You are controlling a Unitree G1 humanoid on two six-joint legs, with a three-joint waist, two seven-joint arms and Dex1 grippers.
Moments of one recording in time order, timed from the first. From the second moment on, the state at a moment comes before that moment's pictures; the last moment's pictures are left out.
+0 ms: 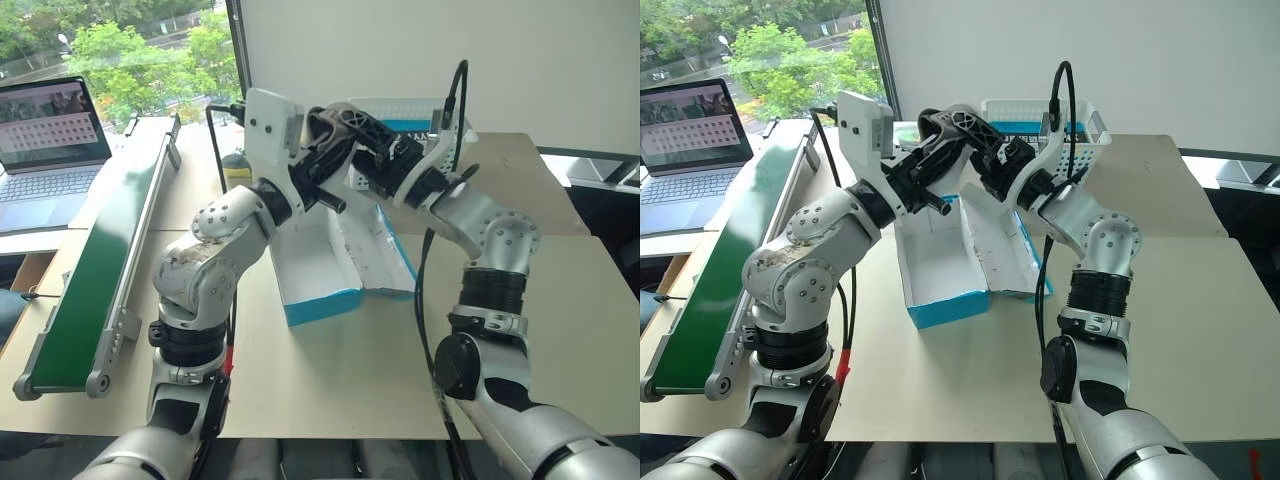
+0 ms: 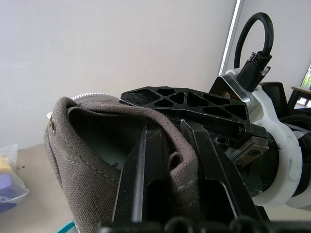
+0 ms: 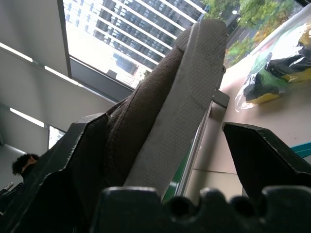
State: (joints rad) left arm -0.76 0.17 0.01 -0.38 -0.52 0.82 -0.24; right arm -0.97 -0.11 -0.44 0.24 1.20 1.02 0.03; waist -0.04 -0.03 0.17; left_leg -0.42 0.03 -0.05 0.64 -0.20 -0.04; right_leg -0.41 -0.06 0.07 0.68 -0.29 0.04
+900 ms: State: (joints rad) left arm -0.88 0.36 0.31 -0.47 -0.94 1.19 -0.19; right arm -0.96 -0.22 -0.22 0.30 0.83 0.88 0.24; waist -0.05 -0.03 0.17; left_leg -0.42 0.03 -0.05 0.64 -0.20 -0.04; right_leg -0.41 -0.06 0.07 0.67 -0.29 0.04
